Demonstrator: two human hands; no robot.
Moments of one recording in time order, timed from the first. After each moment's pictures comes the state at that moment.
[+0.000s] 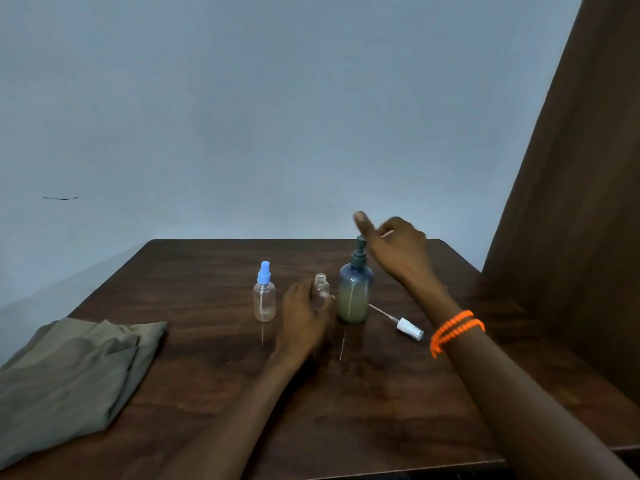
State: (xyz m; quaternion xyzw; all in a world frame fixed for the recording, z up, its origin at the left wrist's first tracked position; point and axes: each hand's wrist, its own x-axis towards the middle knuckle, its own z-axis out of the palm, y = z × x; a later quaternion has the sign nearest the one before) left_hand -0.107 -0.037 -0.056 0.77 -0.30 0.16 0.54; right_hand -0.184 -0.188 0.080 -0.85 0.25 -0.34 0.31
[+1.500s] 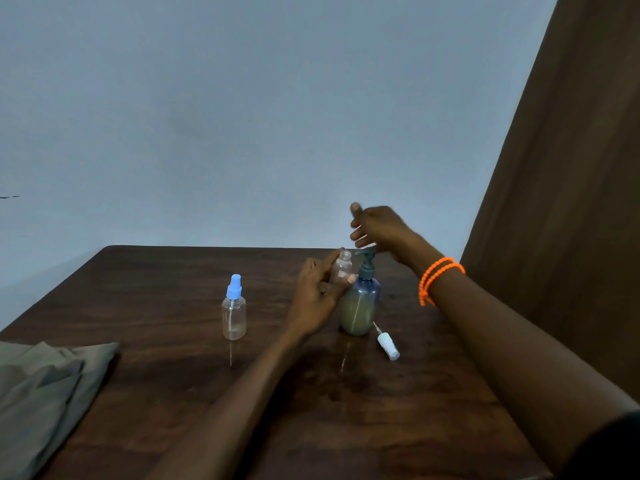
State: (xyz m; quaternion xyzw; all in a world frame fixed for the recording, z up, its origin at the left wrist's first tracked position) left_hand -0.088 -0.102 -0.018 0.65 -0.42 0.07 0.62; right_hand -0.135 -0.249 0.121 -0.83 0.24 -0.20 0.45
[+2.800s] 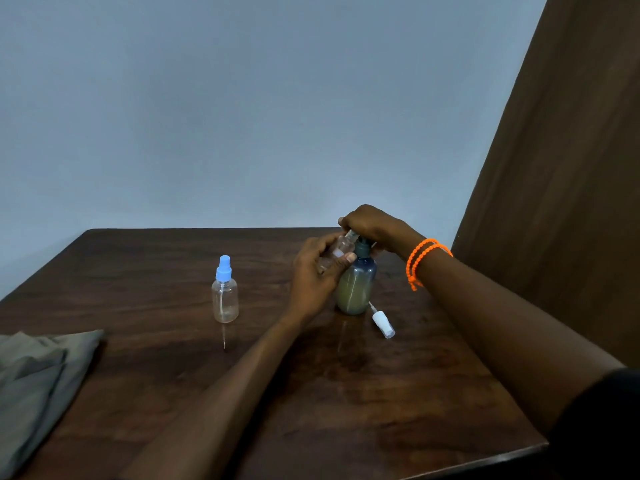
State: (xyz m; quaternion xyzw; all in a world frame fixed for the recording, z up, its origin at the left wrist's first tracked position) left_hand -0.096 -0.114 -0.021 0.61 -0.41 0.09 0.68; right_hand -0.130 -0.239 0.099 -0.88 0.30 -0.06 0.36
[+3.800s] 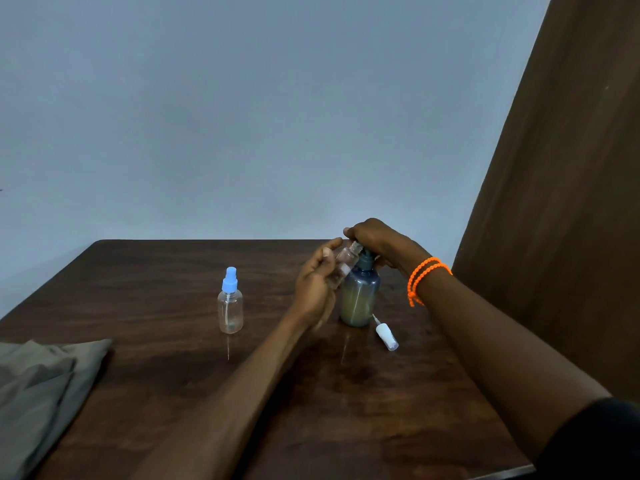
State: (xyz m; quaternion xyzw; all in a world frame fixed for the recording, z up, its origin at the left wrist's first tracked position) left_hand -0.095 -0.120 -0.011 0.43 -0.28 -0.24 0.82; right_hand -0.135 -0.241 0.095 -0.85 0.31 -0.10 0.42
